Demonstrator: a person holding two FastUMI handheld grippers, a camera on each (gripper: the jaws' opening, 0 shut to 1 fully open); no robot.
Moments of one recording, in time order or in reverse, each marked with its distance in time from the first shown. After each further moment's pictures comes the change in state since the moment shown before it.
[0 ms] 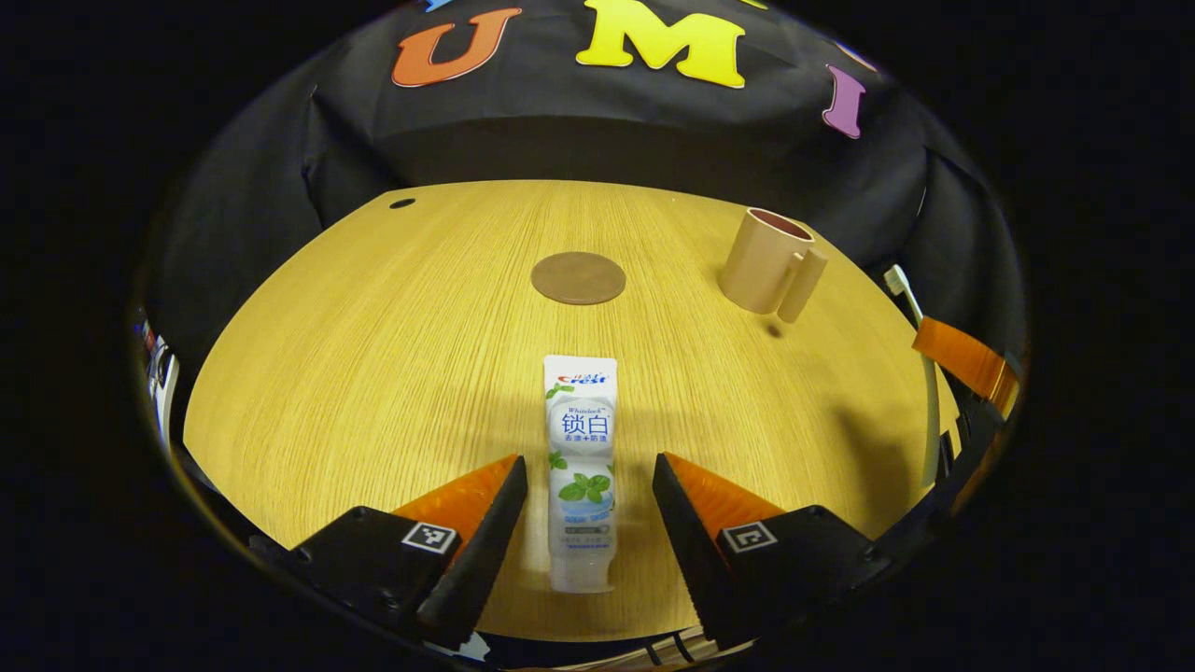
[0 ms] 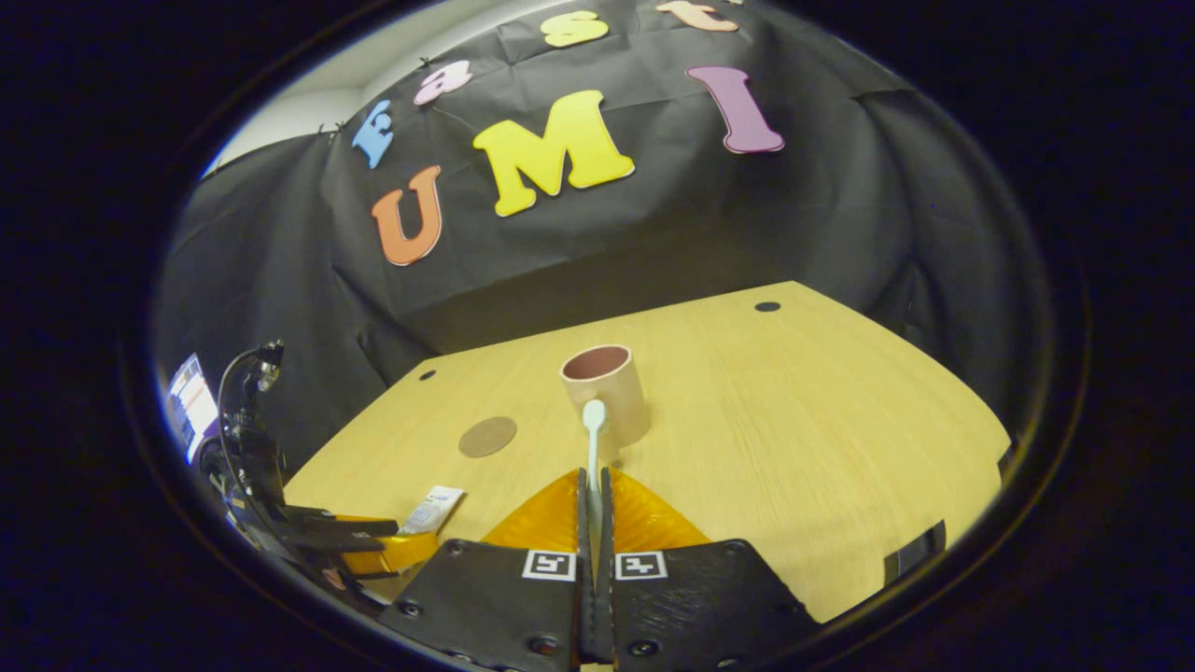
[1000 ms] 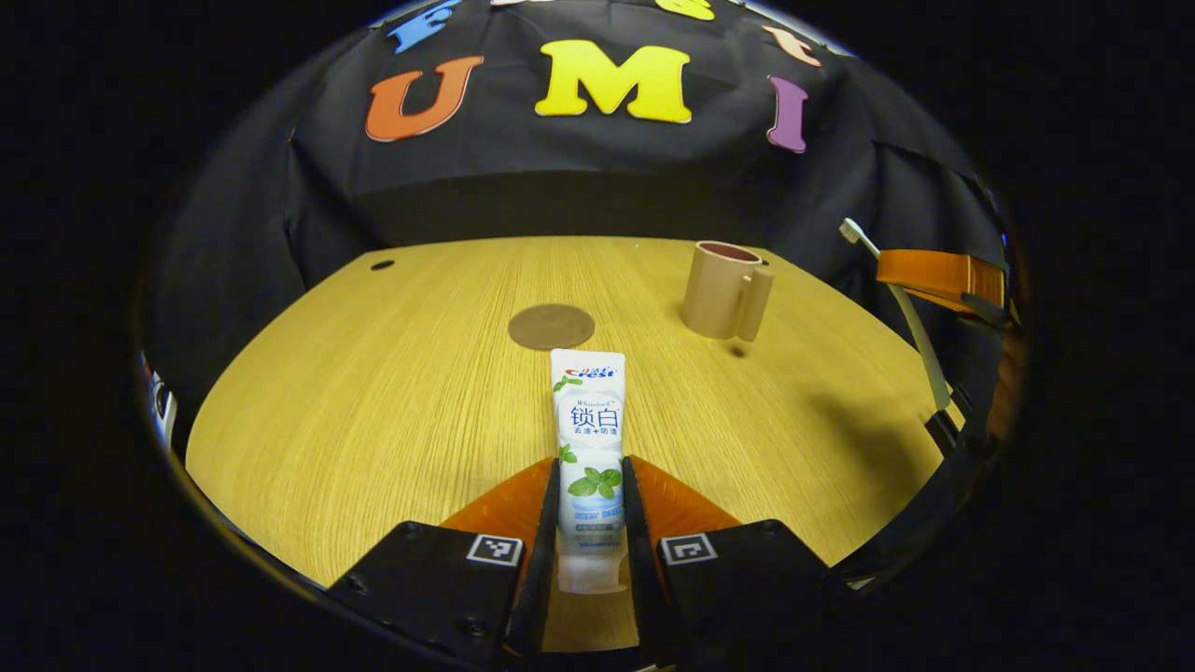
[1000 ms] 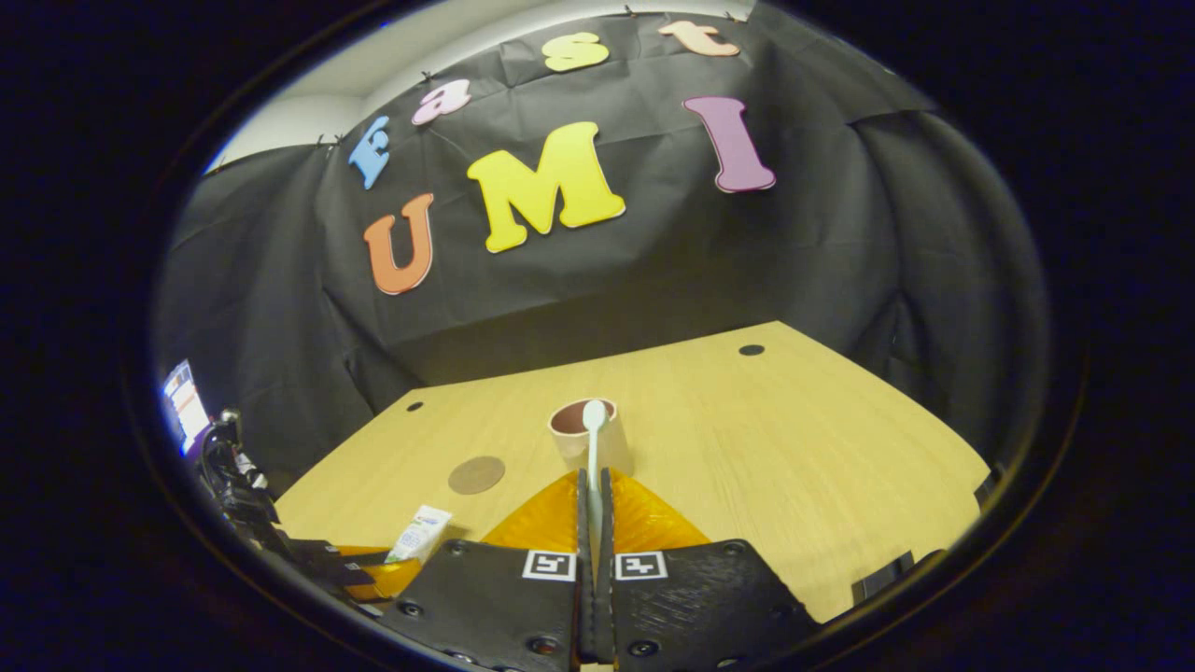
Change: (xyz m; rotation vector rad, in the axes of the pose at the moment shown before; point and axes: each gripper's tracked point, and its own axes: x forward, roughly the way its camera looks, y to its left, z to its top) left arm -0.024 -0.015 0.028 0.132 -0.284 -0.045; right arm -0.011 -0.002 0.048 -0.025 -0.104 -0.044
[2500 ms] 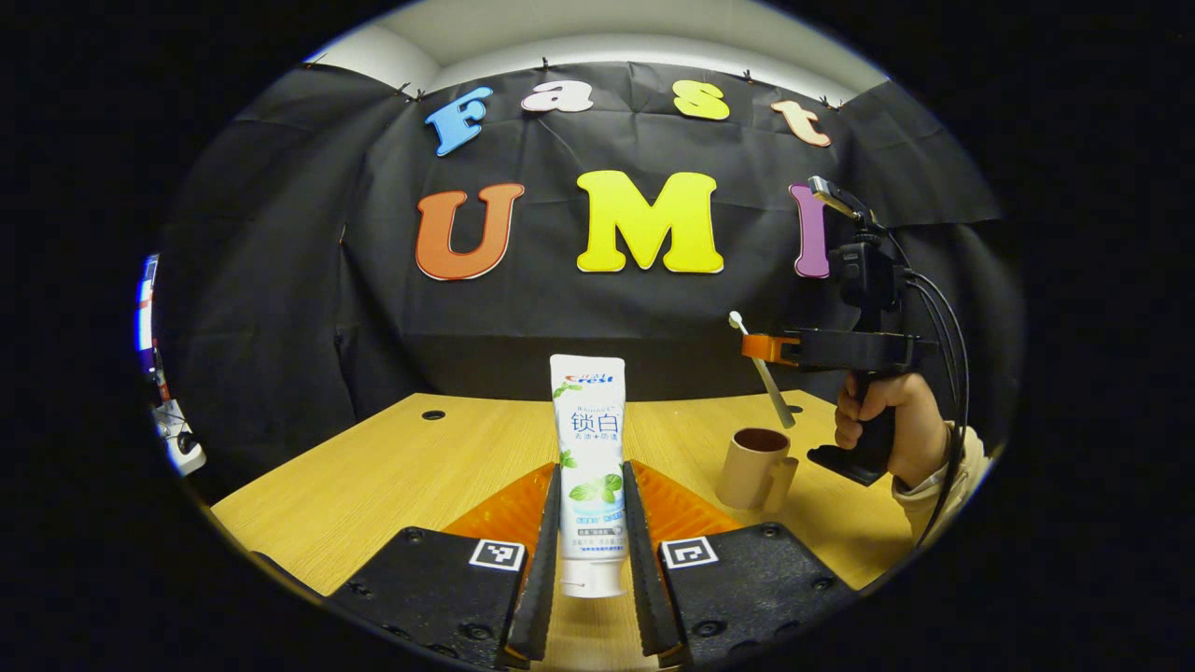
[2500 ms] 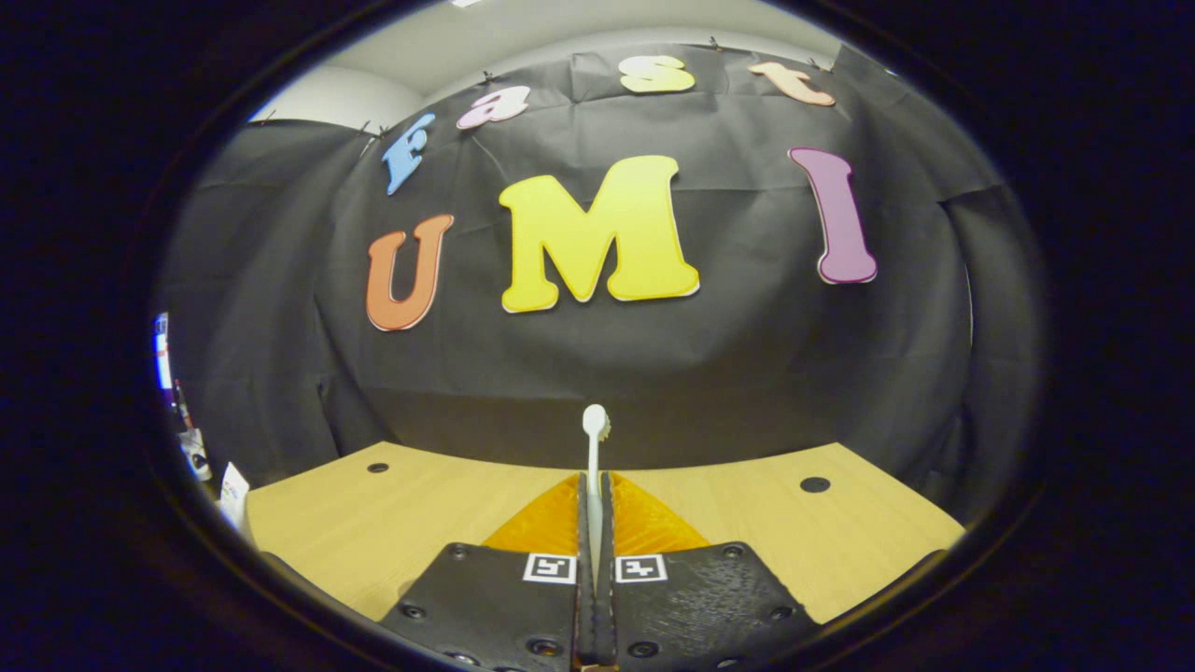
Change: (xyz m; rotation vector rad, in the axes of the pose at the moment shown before) left arm -0.021 0.037 0.143 -0.030 -0.406 0.114; right arm 0.186 0.065 0.125 -0.188 -0.234 0.032
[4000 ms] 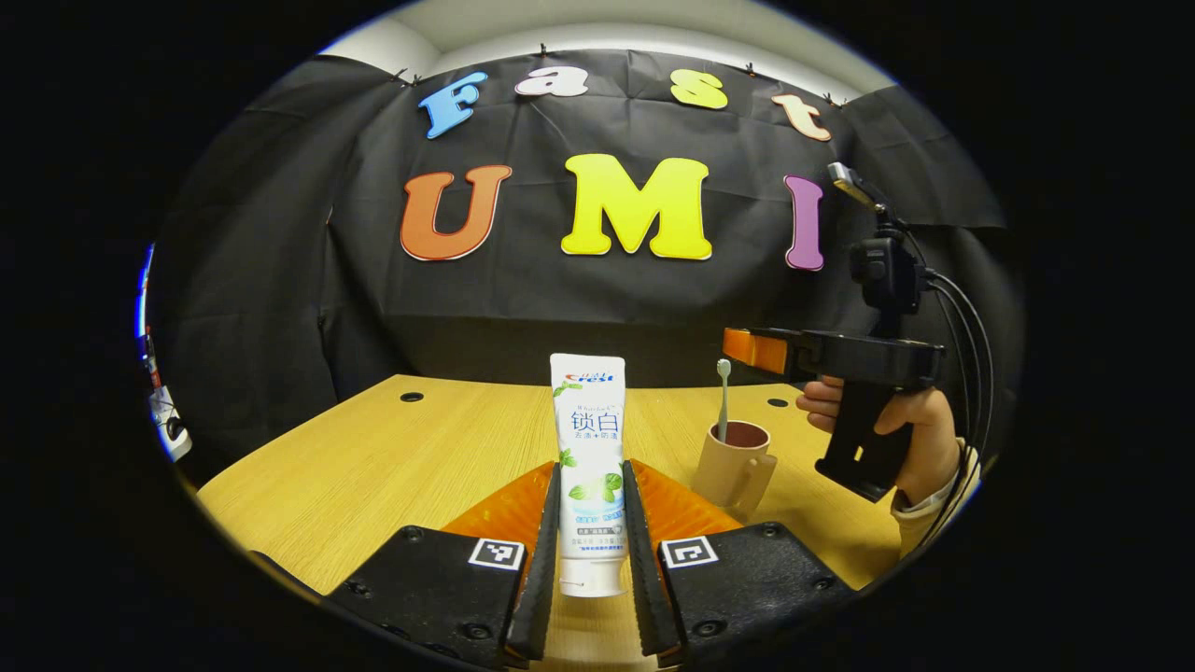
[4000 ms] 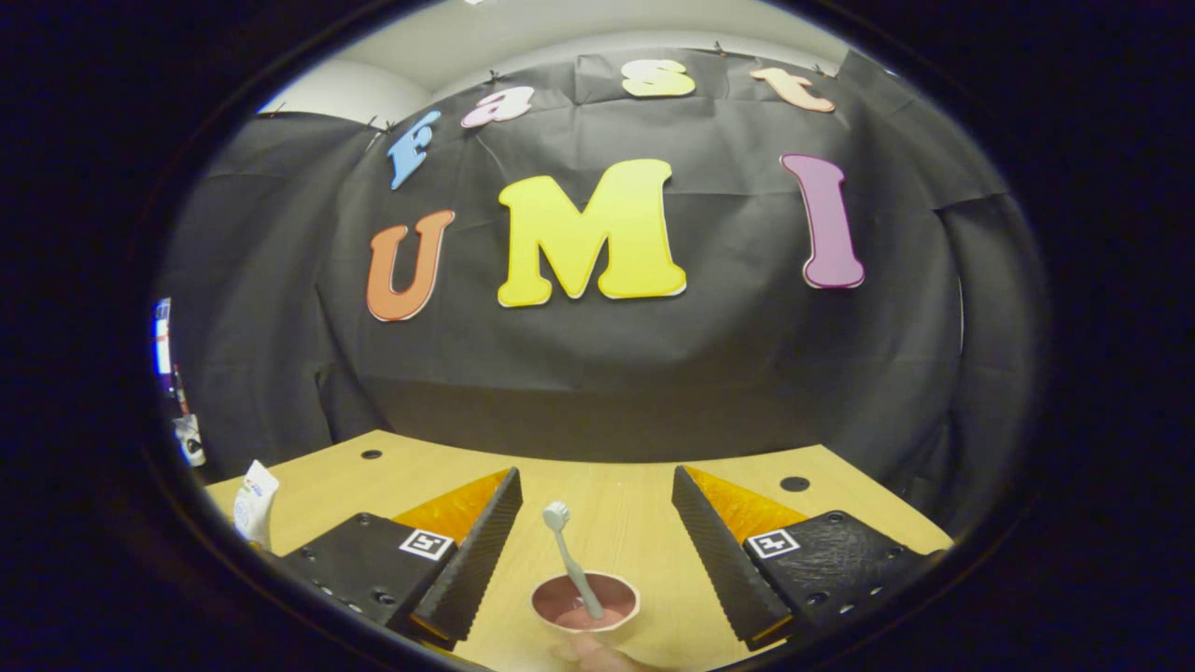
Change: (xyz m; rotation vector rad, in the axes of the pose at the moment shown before) left arm 0.012 -0.026 -0.009 -0.010 0.047 -0.028; right arm -0.037 -0.024 -0.003 -0.023 -0.006 -0.011
